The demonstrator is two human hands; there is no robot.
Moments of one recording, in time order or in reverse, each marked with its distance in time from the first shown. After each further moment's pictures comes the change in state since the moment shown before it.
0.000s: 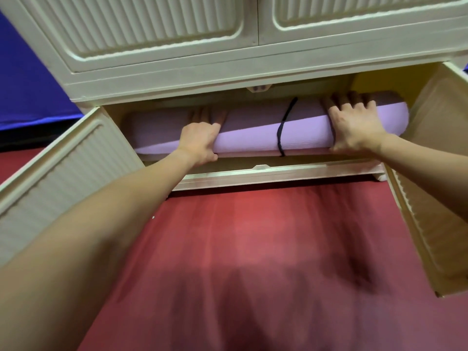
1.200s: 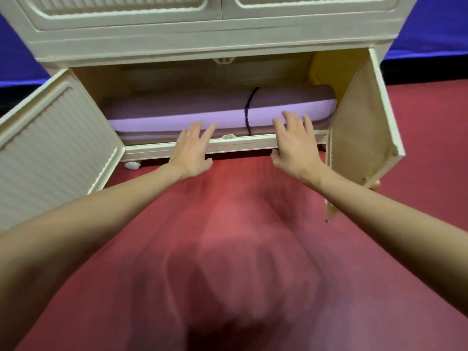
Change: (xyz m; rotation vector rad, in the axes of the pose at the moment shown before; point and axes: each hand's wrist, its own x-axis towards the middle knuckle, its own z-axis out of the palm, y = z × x) left_hand -0.086 0.063 0.031 -0.450 0.010 0.089; right_hand -0.120 -0.072 -0.025 0.248 0.145 0.016
